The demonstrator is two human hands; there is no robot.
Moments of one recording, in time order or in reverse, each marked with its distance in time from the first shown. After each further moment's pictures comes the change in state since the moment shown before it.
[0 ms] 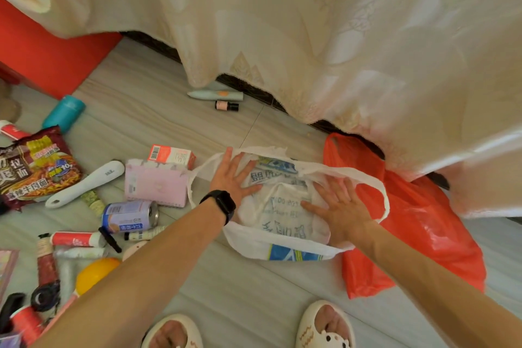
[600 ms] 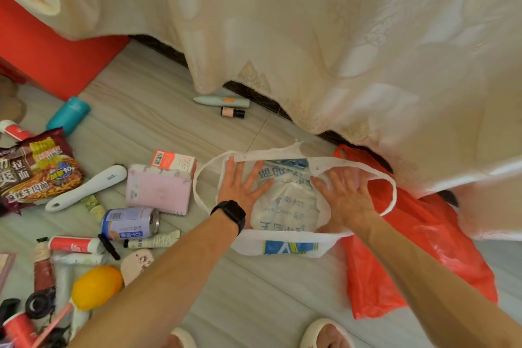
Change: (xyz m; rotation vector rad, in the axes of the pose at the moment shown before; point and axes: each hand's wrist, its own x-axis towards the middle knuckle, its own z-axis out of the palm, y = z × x) left_hand 0.010 0.013 -0.005 -0.350 0.068 -0.139; right_hand 0.034 0.018 -0.026 0.110 0.095 0.198
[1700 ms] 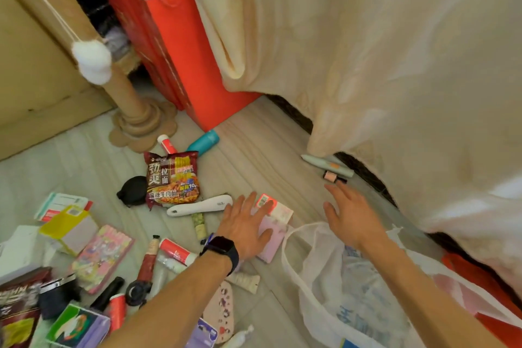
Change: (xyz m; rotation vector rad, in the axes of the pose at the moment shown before) left_hand -0.087 -0.146 0.071 -0.750 0.076 -0.459; right_hand 0.064 -0.142 -0.159 0.584 0.392 -0.333
